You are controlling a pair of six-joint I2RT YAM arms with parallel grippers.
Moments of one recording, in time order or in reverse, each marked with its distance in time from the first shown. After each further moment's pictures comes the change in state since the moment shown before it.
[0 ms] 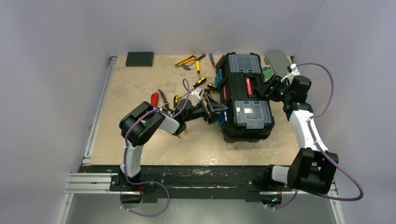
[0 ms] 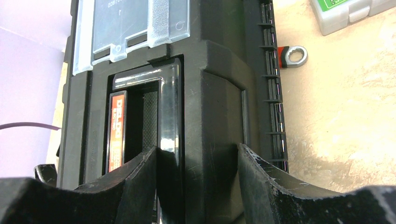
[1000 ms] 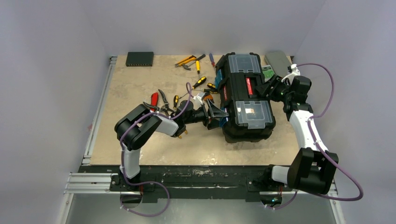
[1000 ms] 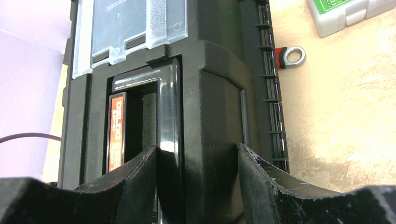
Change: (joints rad) left arm -0.031 -0.080 -0.037 -0.150 0.055 -0.012; right arm -0.003 -0.002 -0.006 0.011 0.001 0.000
